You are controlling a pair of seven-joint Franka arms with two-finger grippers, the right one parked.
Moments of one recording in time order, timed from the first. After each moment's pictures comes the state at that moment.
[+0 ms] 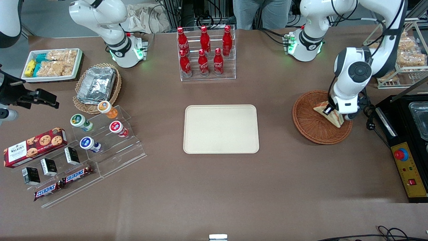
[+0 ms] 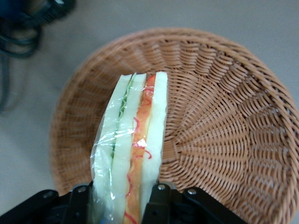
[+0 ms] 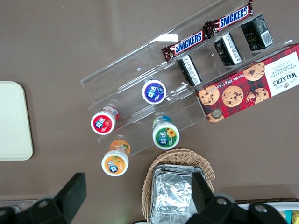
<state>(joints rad) 0.12 -0.10 -0.16 -2.57 0.27 2.38 -1.00</state>
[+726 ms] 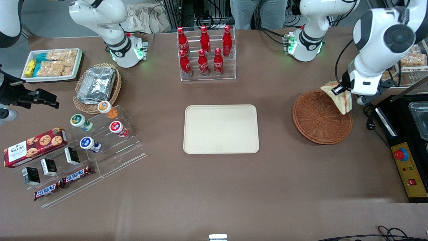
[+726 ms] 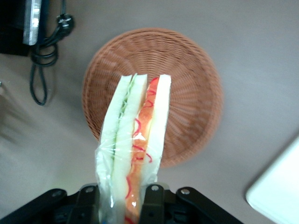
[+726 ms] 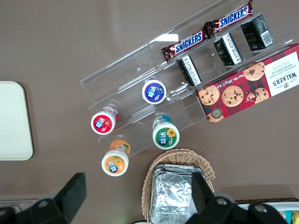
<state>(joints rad) 0.06 -0.29 -0.17 -2.24 0.01 1.84 -0.63</state>
